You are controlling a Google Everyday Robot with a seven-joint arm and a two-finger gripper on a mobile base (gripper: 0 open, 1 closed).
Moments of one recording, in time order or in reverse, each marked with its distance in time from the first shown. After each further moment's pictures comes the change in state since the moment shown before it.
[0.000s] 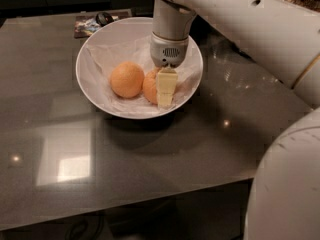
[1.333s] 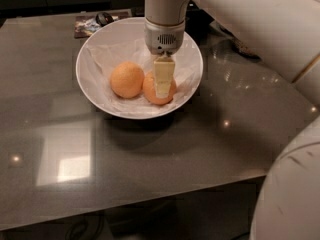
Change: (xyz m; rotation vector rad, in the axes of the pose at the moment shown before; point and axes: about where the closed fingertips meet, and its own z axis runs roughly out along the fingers) arm -0.009 -0.002 -0.036 0.093 0.065 -0.027
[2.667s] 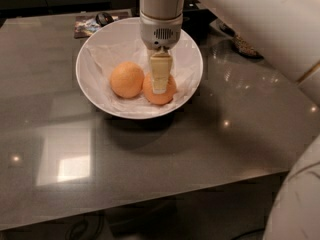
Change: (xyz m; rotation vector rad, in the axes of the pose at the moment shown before) arm -0.010 0.005 -0.018 0.041 0.005 -0.028
